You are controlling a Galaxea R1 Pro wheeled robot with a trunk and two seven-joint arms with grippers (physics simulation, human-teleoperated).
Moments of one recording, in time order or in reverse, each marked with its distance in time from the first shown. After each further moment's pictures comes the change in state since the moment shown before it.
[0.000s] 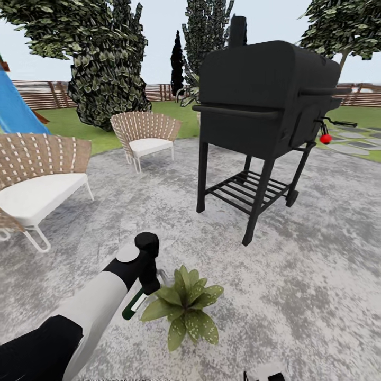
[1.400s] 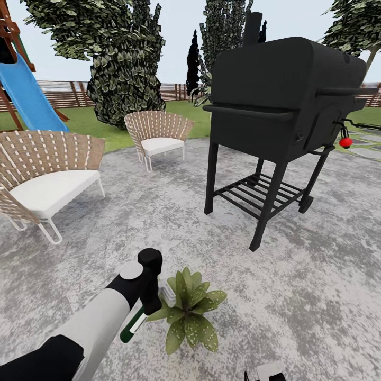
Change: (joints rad) left arm 0.101 -0.025 0.015 -0.001 -0.048 0.012 0.000; right arm 0.000 -0.005 0.001 0.000 0.000 0.000 0.000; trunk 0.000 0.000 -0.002
